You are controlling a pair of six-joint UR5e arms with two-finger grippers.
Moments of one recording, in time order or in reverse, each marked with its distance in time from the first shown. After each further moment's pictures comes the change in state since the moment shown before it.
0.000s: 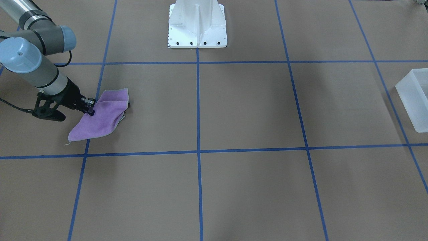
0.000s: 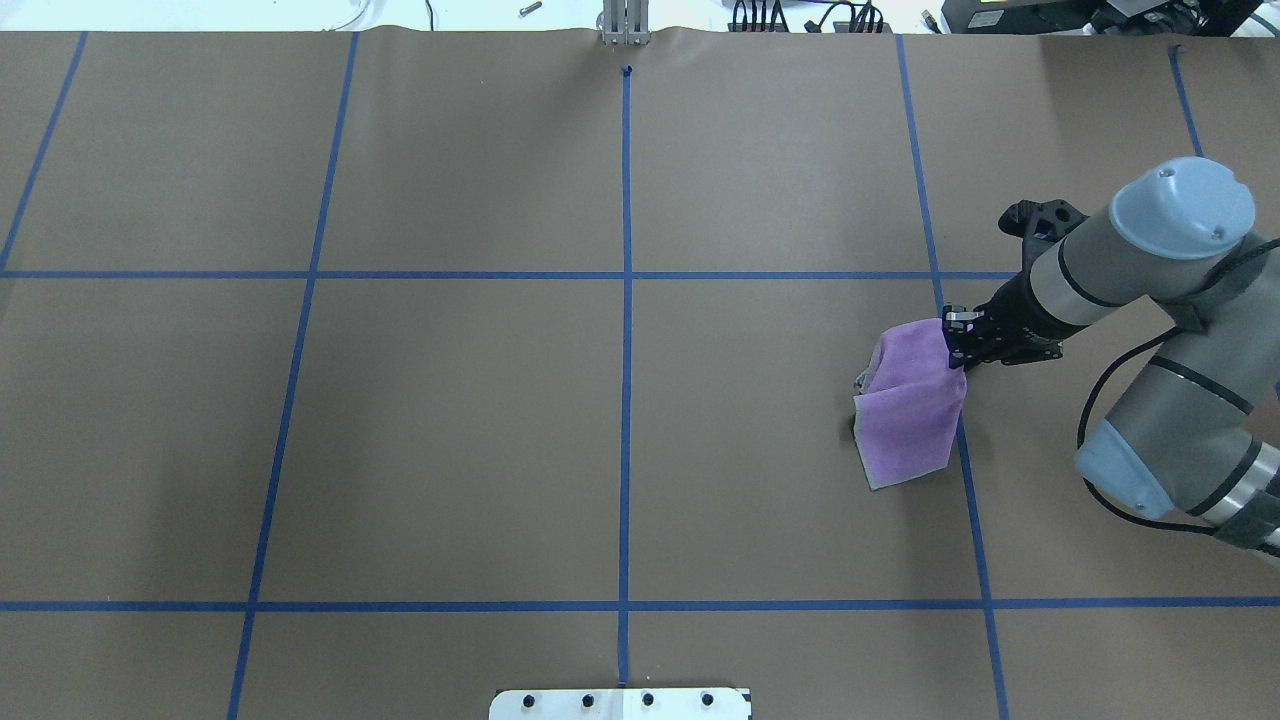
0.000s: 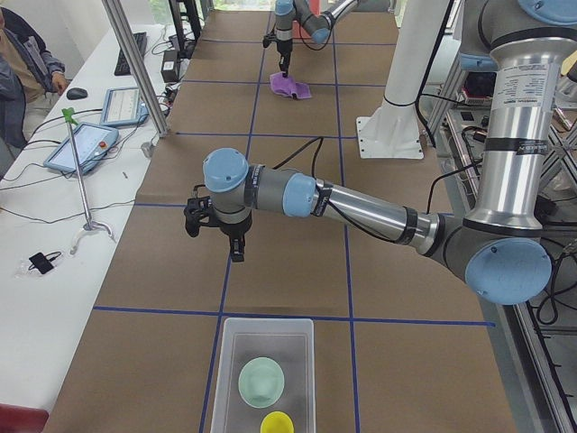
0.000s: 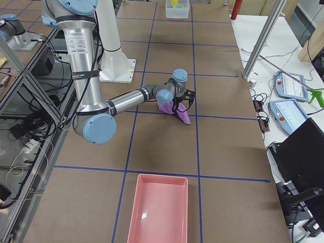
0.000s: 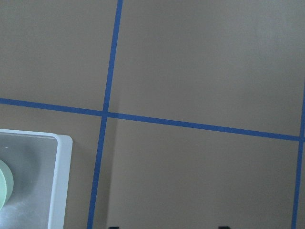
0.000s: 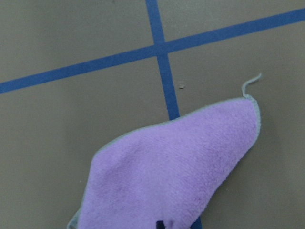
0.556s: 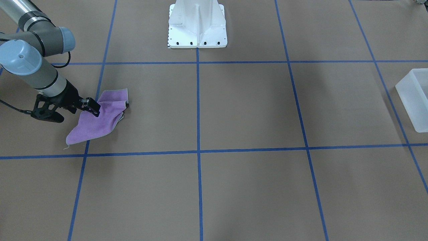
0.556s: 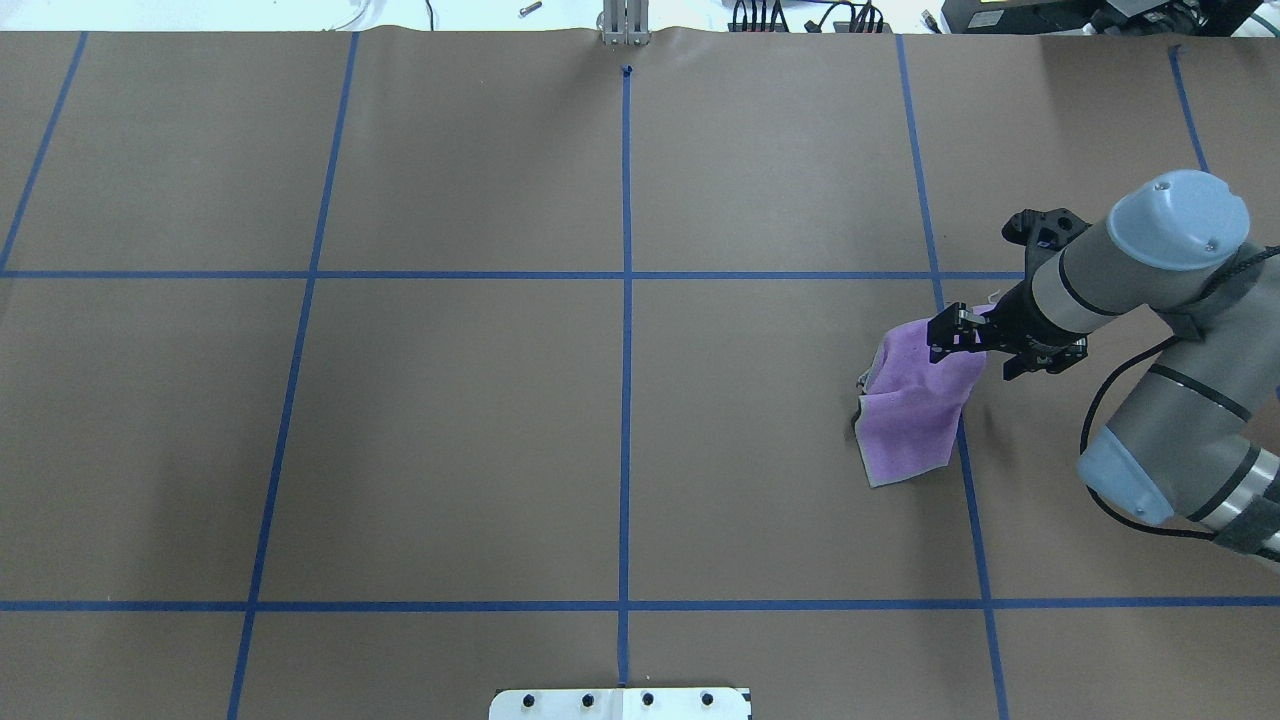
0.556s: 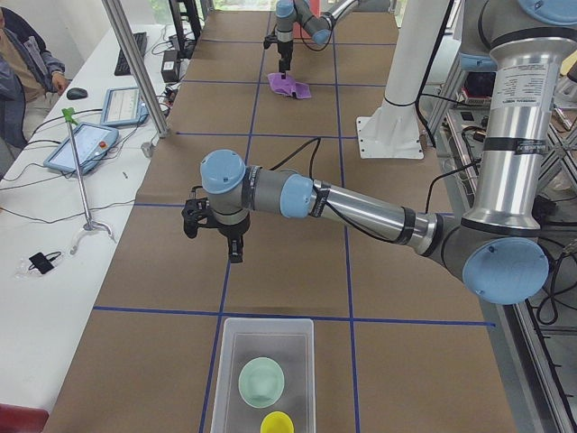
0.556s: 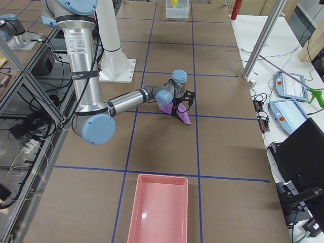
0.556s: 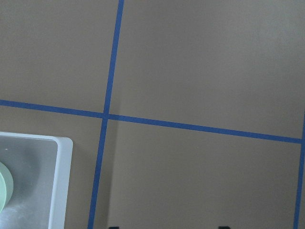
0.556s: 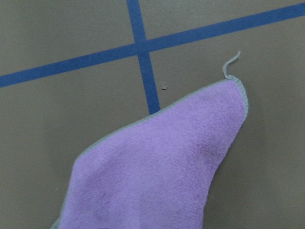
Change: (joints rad) left arm 0.001 -0.007 0.010 0.000 0.000 0.001; right arm -0.024 -0.007 -0.030 0.013 -0.034 -0.001
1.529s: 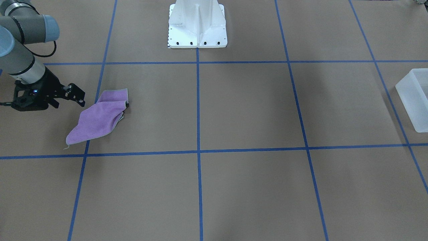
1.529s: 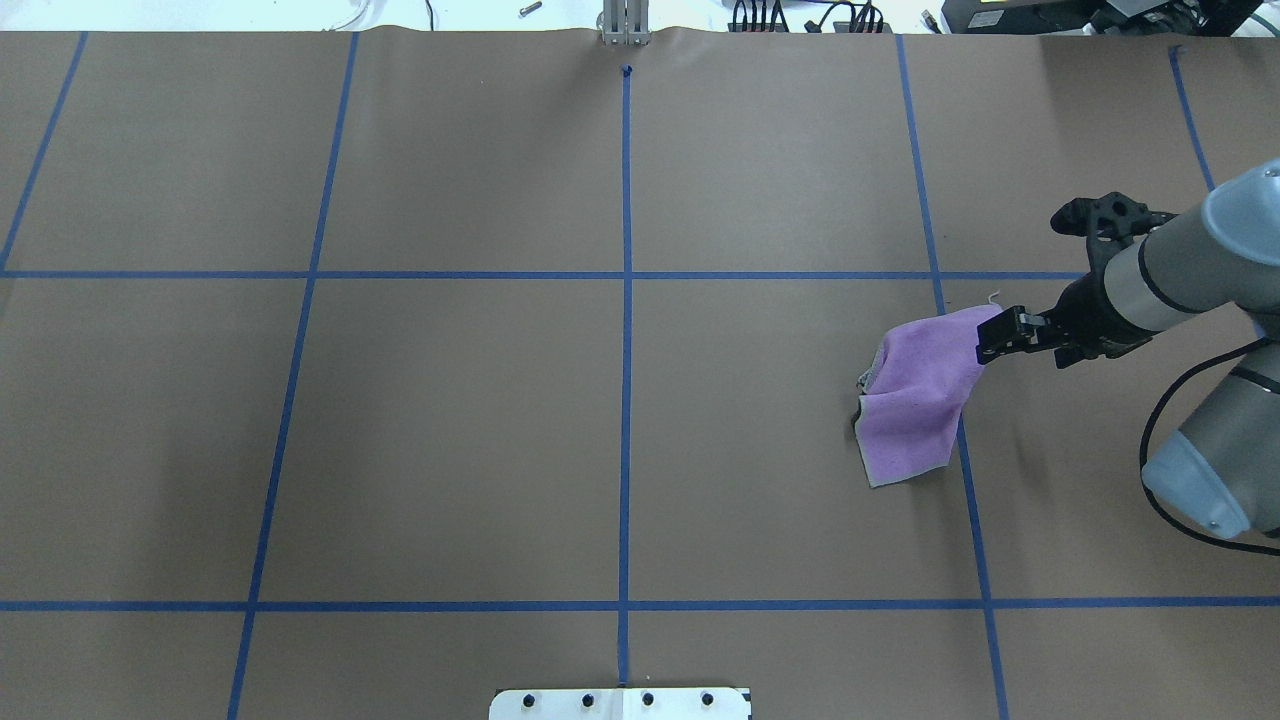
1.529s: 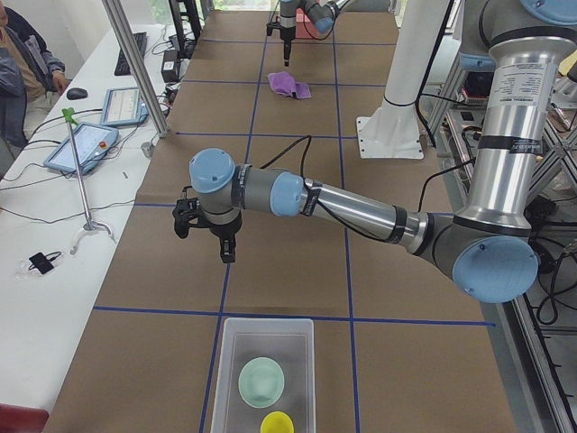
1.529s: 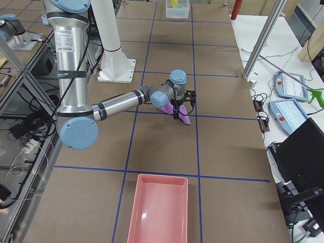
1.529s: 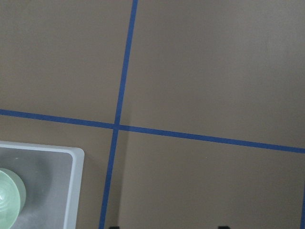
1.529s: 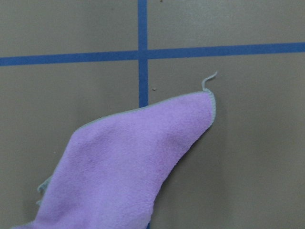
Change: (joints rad) left arm -0.003 -0.048 0.042 0.017 0.000 -0.002; right arm 0.041 -0.095 0.117 -0.004 0.011 -0.200
